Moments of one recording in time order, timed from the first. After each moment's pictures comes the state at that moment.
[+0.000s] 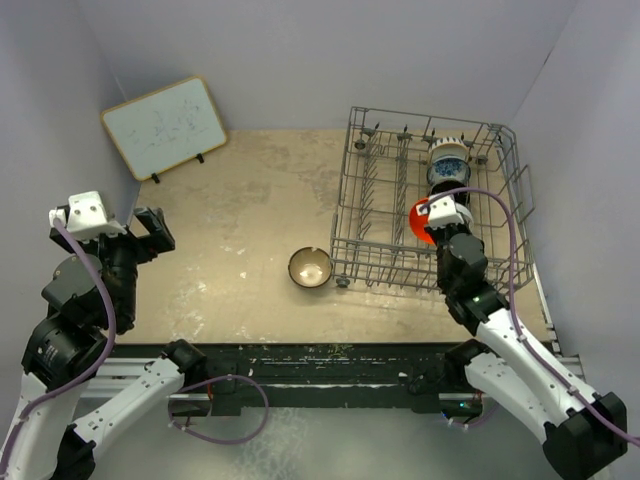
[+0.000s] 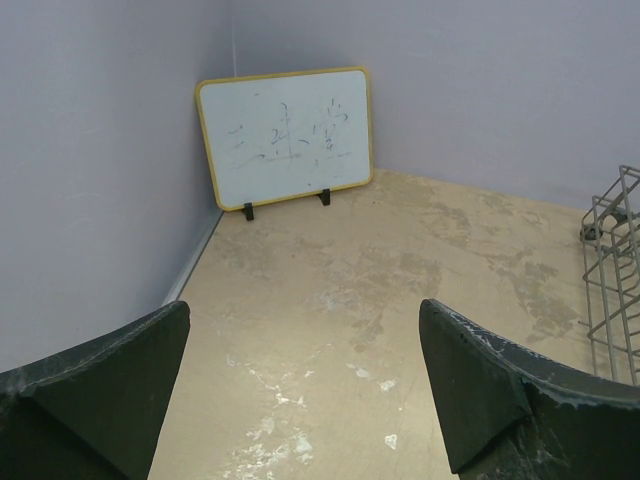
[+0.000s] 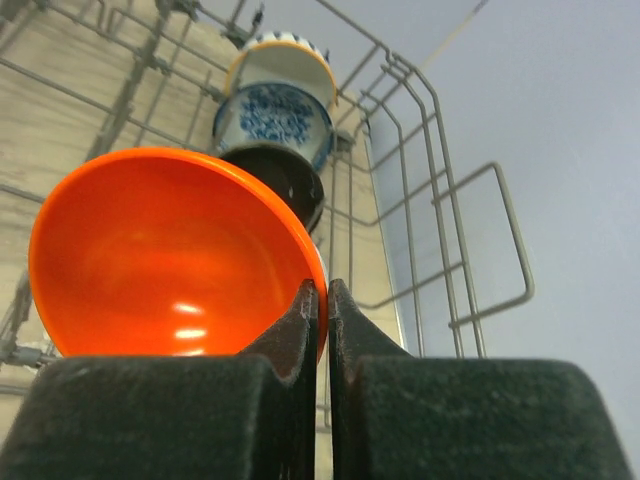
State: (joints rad) left arm -0.60 0.54 1.22 -0.70 -0.82 -0.11; right arm 0.45 0.76 0.50 0.14 0.67 -0.52
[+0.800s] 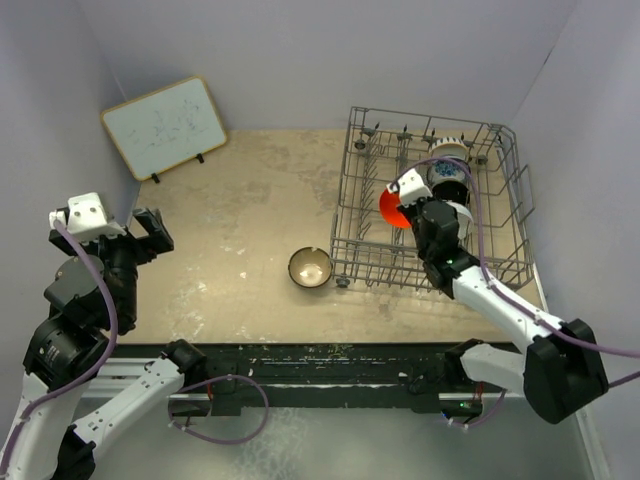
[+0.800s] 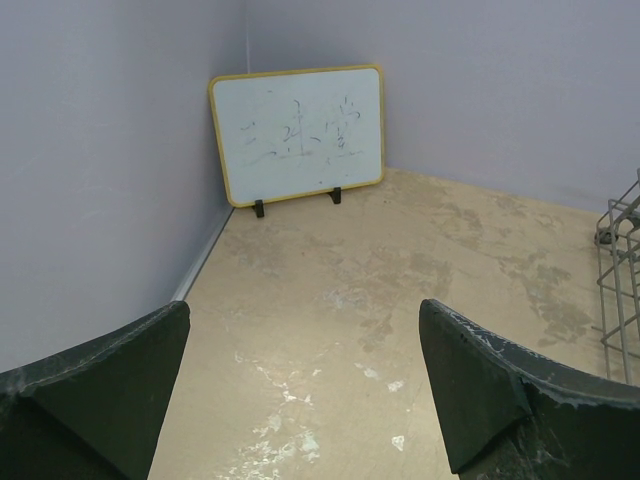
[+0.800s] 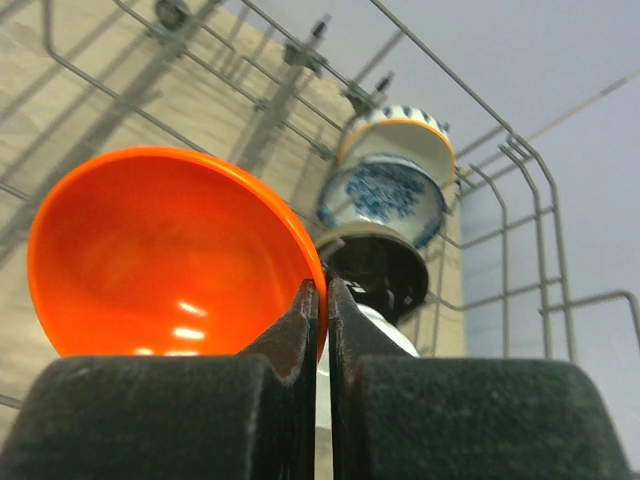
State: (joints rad) left arm -0.60 0.54 1.20 -0.70 -0.85 -0.11; right arm 0.43 1.13 0.63 0.31 0.44 -0.52
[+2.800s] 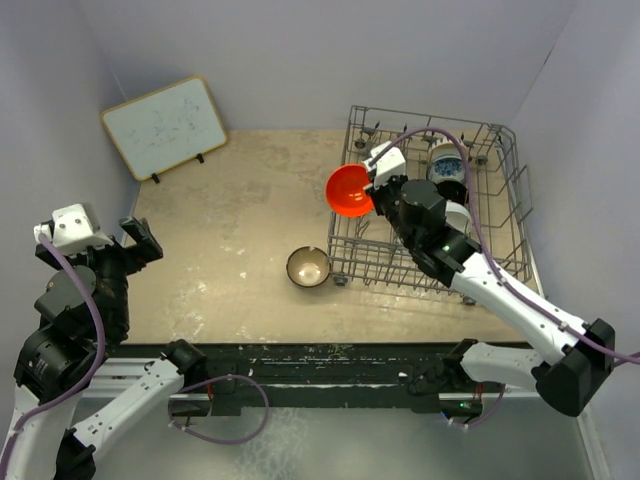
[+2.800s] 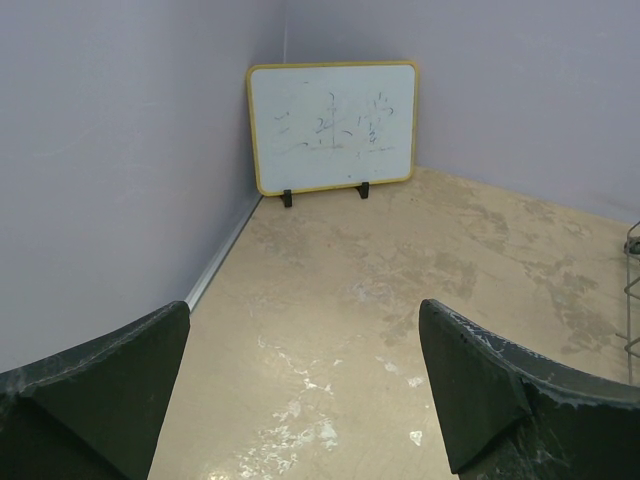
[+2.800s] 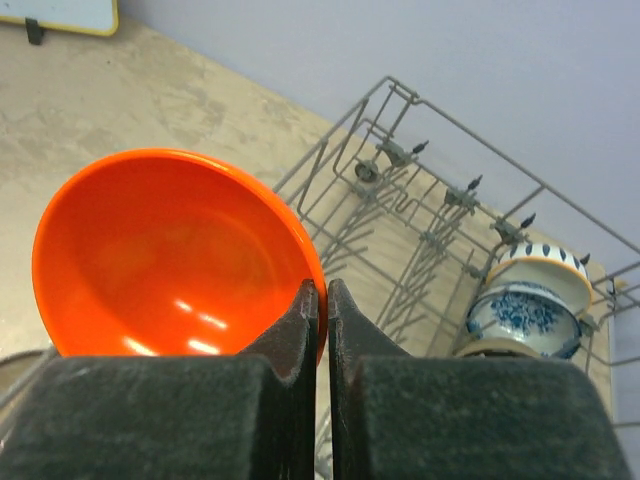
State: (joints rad) left arm -0.60 0.49 1.21 -0.78 -0.92 -0.15; right arm 0.71 1.17 1.03 0.03 0.38 -0.26
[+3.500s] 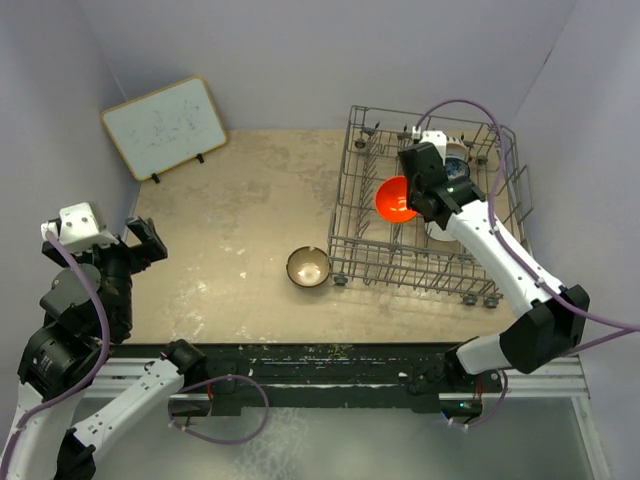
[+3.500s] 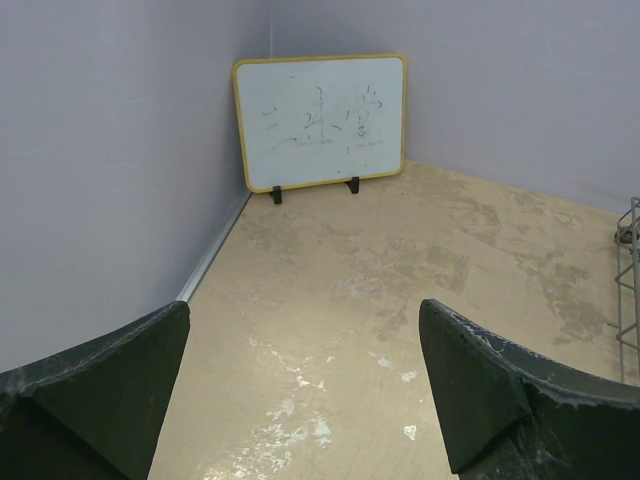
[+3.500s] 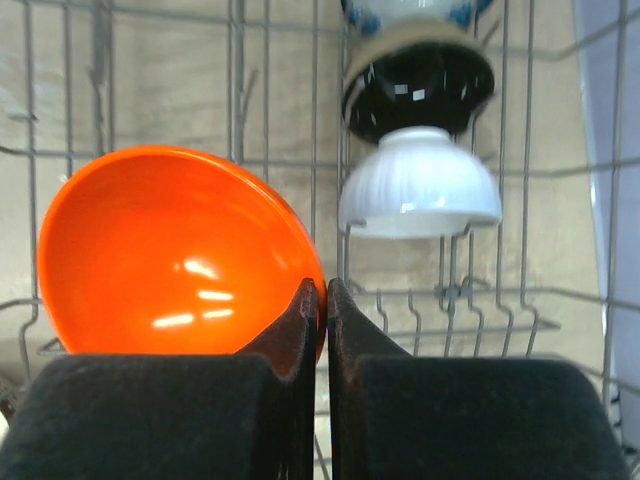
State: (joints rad) left arm -0.60 0.49 1.19 -0.77 -0.89 -0.16; right arm 0.47 1.42 1.40 -0.77 0.59 0.27
